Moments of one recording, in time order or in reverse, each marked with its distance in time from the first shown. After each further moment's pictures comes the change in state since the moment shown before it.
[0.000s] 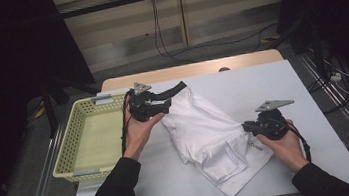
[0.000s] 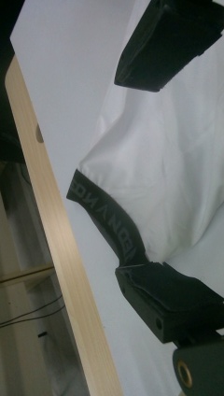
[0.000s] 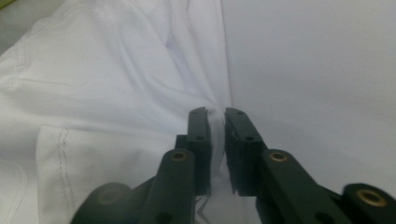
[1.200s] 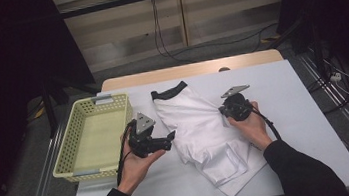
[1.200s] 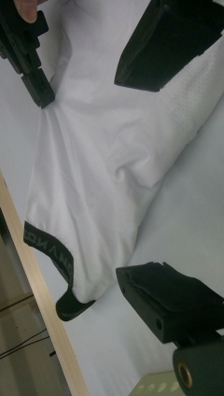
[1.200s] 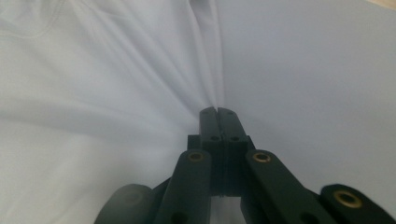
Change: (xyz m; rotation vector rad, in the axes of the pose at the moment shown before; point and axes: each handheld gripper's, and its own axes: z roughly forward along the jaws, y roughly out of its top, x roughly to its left) left arm -0.043 -0.058 -0.054 0.014 -0.060 0.137; right arm 0.002 0.055 0.096 0.045 -0.074 -0.130
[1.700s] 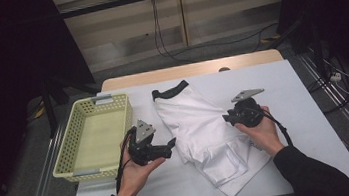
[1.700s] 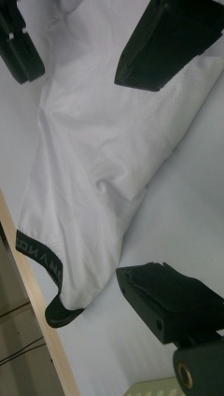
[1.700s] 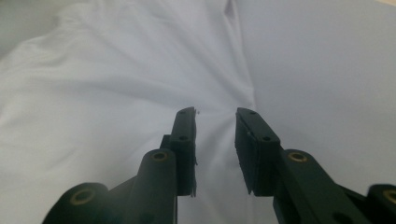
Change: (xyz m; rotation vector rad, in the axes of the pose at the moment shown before) left arm -0.010 -0.015 -0.014 -0.027 -0.014 0.006; right arm 0.010 -0.016 -0.049 -0.046 0.082 0.015
